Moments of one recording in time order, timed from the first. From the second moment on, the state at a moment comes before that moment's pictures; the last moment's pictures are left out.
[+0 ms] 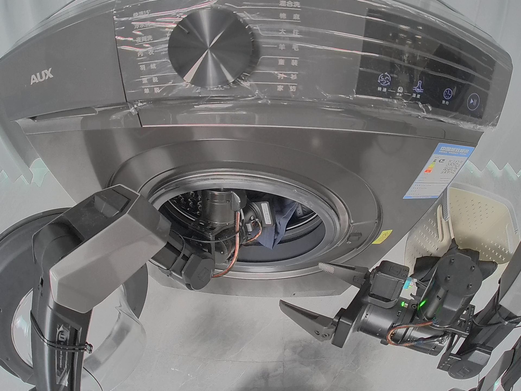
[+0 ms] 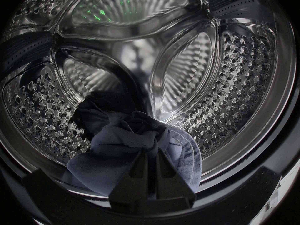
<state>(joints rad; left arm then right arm) -0.57 2.37 -1.31 -0.94 0.16 -0.30 0.84 1.85 -0.26 -1.54 0.05 0.14</state>
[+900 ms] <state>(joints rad) -0.53 2.37 -1.31 -0.95 0.17 -0.30 0.85 1.81 -0.27 -1.54 0.02 0.17</state>
